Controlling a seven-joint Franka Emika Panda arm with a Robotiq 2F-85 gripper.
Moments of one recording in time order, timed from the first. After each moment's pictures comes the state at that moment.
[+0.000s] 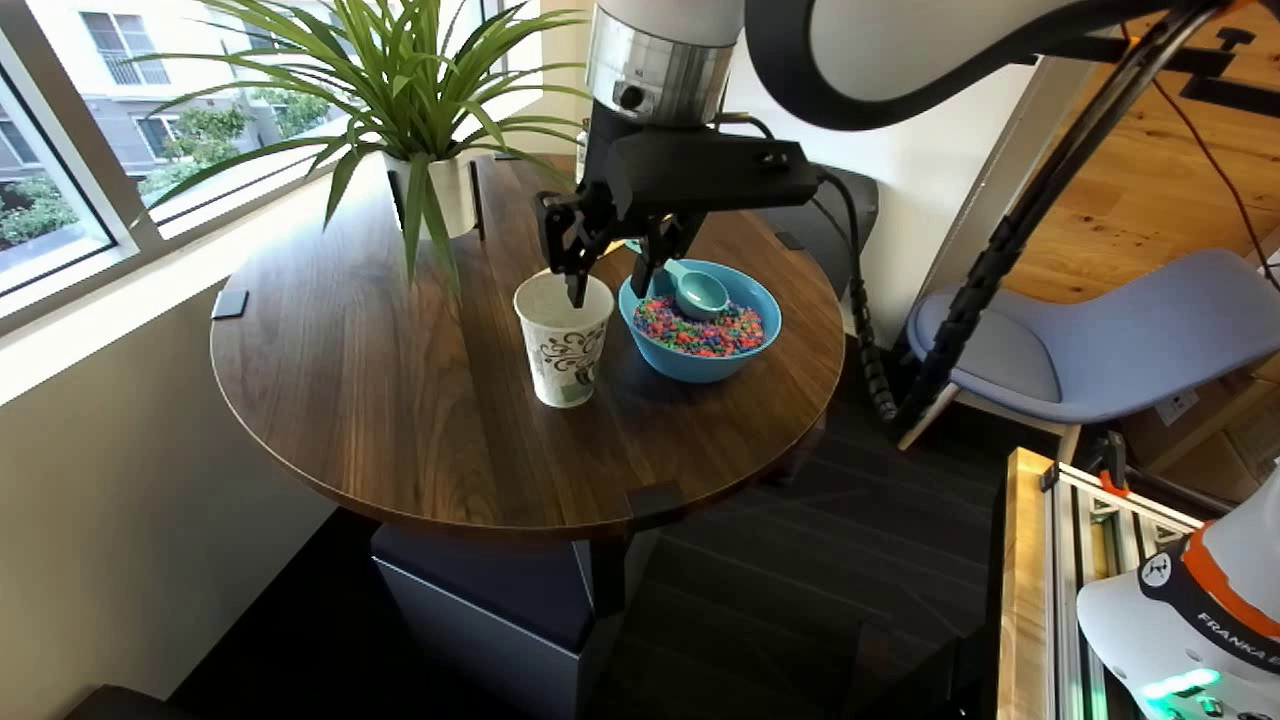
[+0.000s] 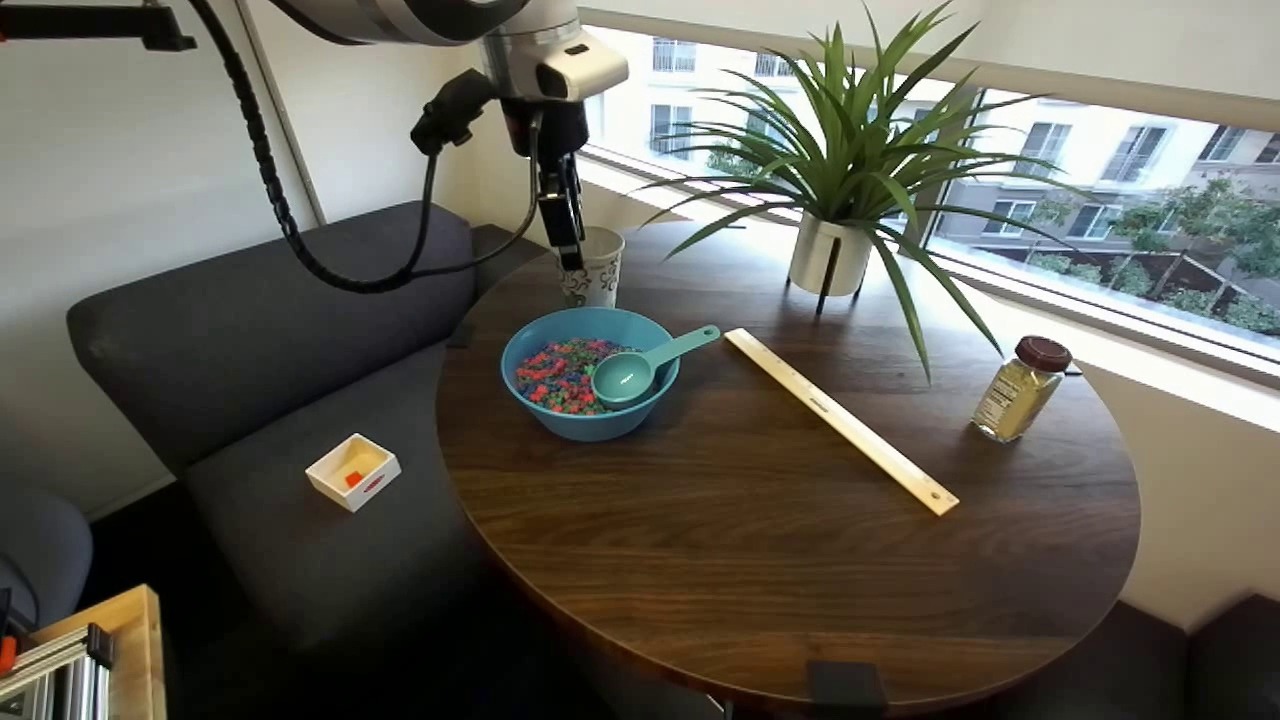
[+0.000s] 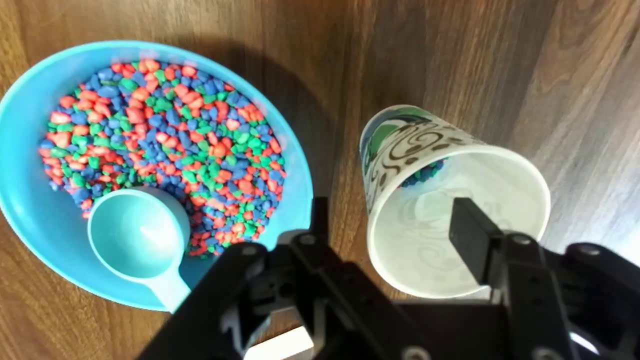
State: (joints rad) arm 0.13 0.18 0.19 -1.76 -0.14 2.09 0.95
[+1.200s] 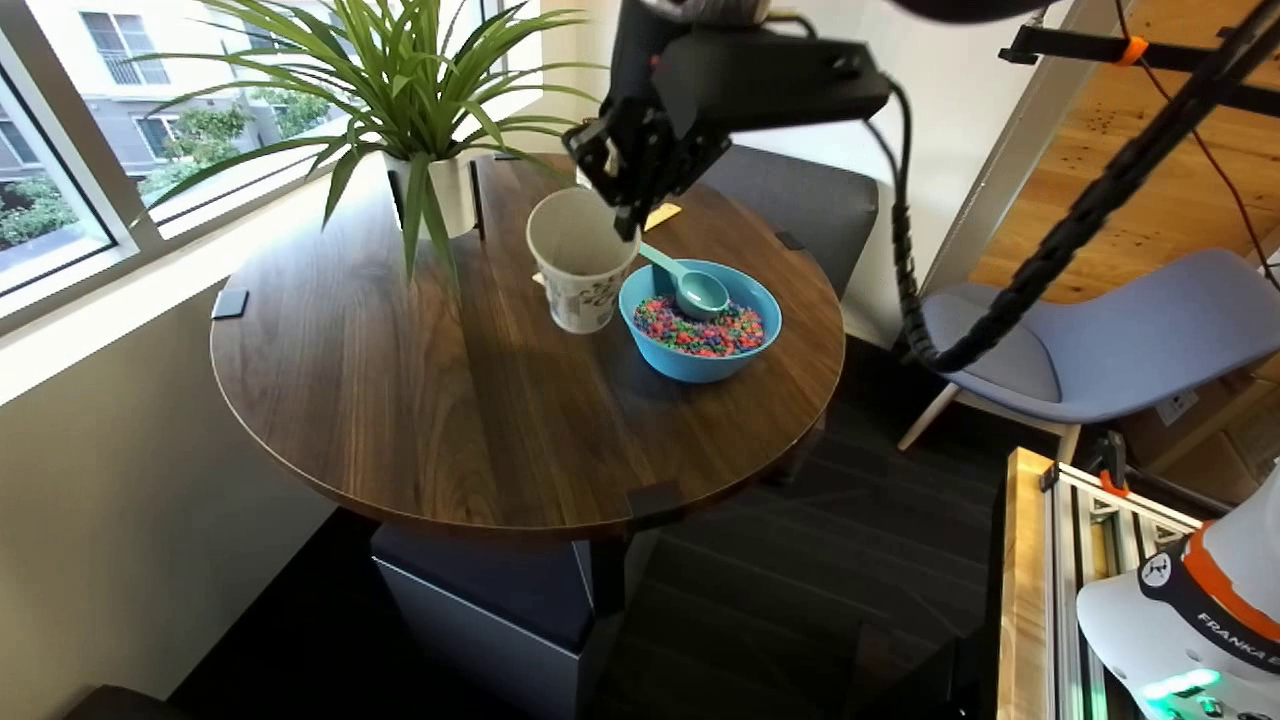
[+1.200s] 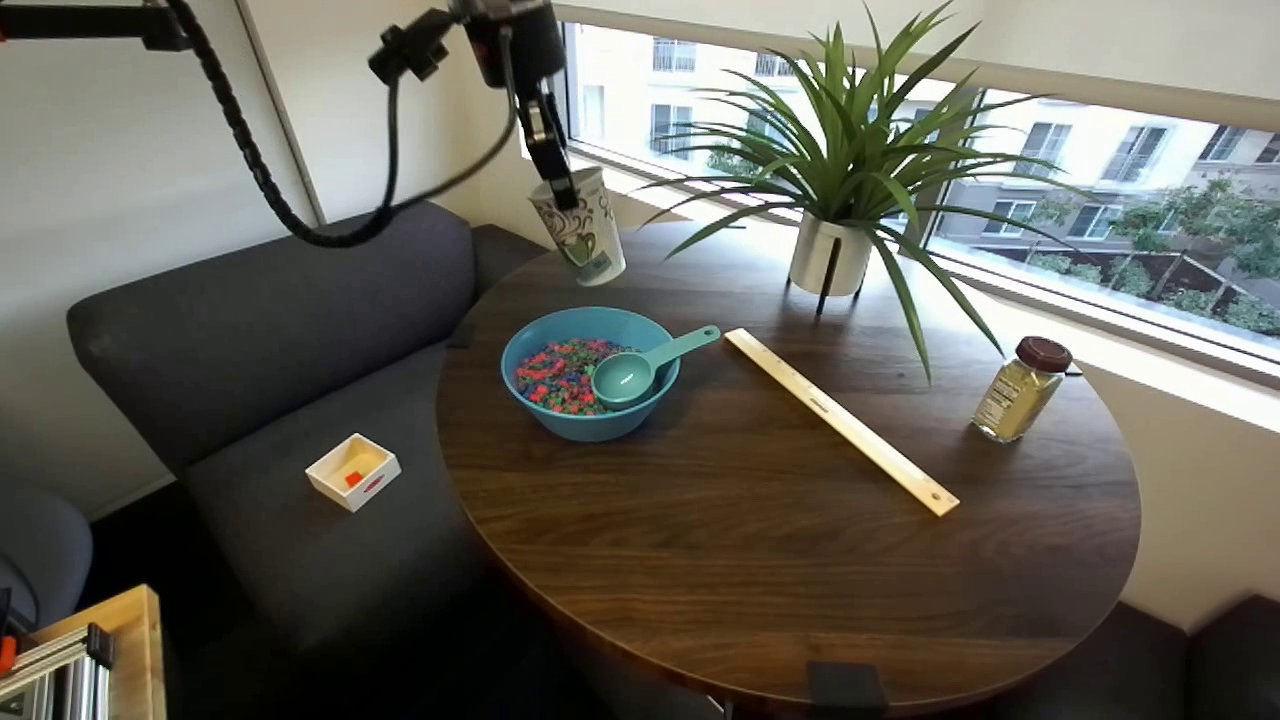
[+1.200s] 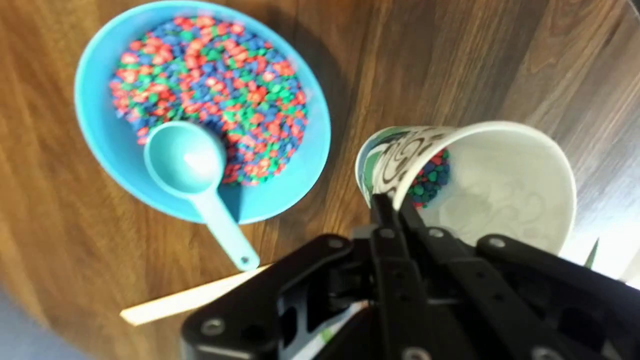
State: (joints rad) arm 0.20 0.08 0.16 -1.73 -0.25 1.99 0.92
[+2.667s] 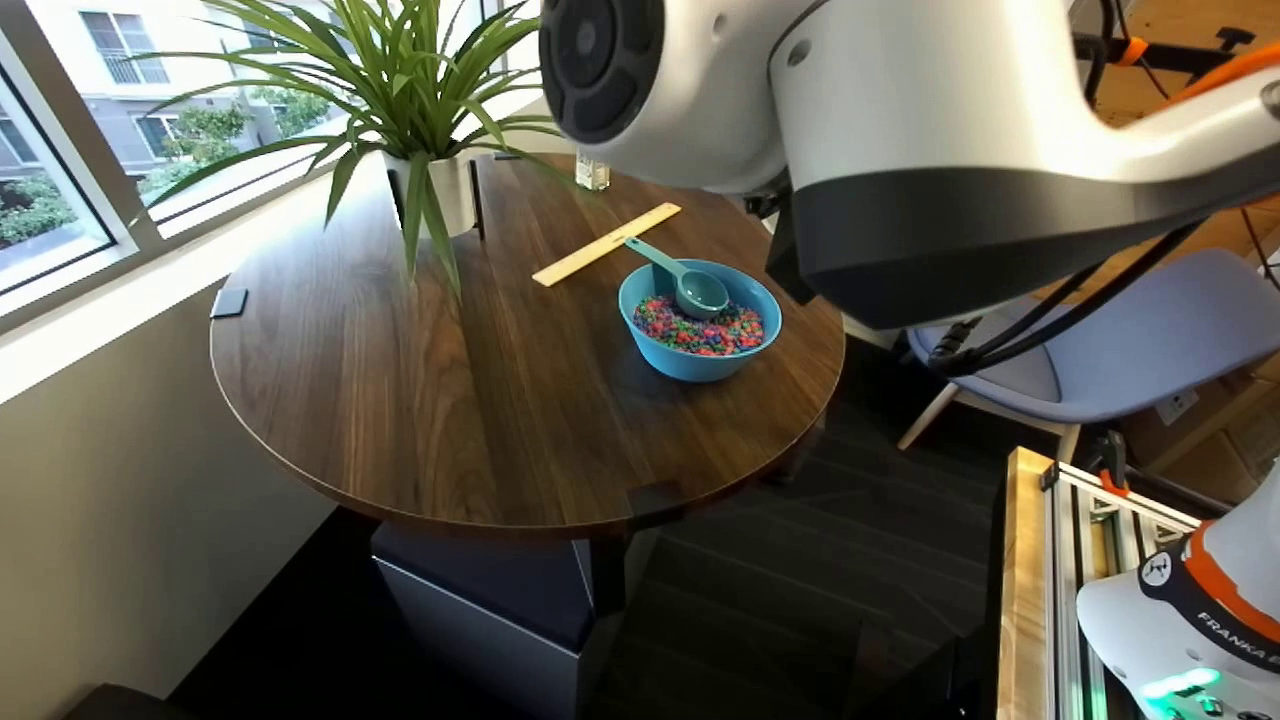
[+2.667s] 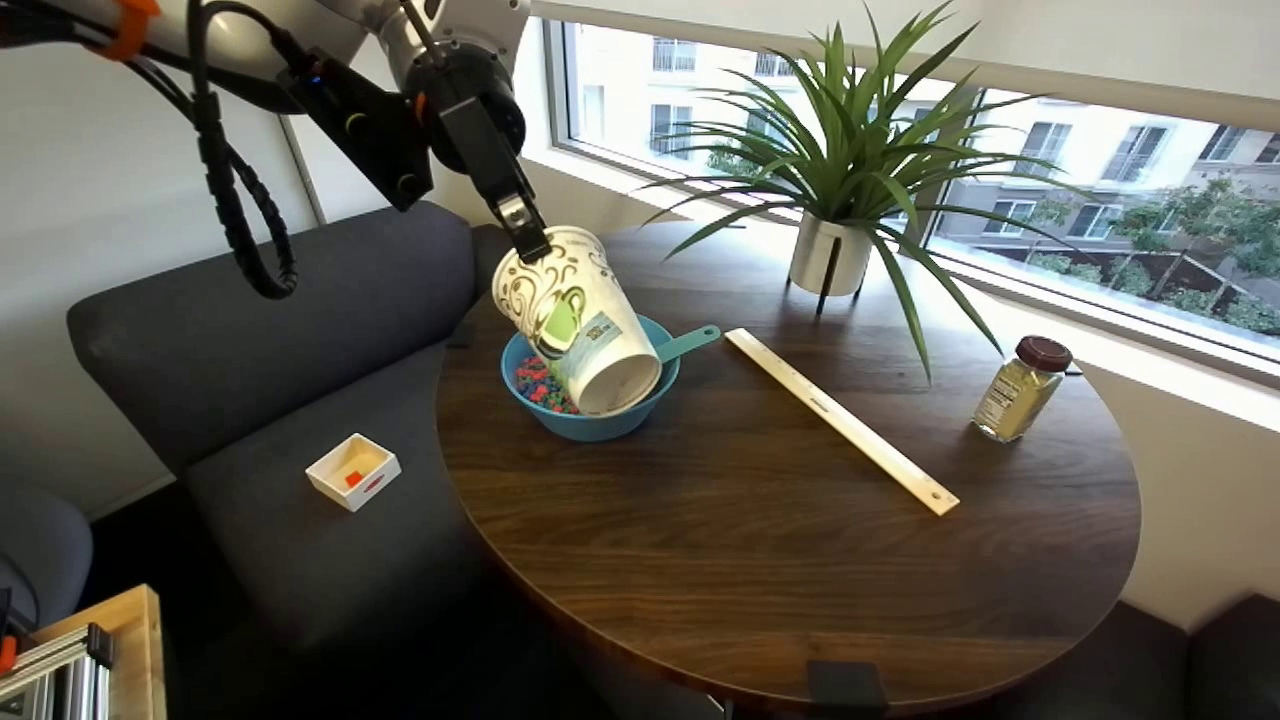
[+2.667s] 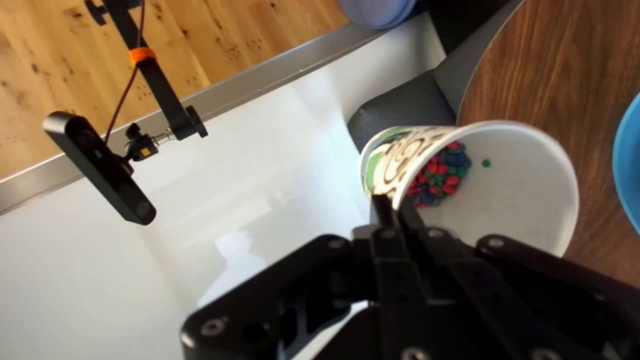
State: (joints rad) arm 0.28 0.20 0.26 -1.74 -1.00 1.13 1.08
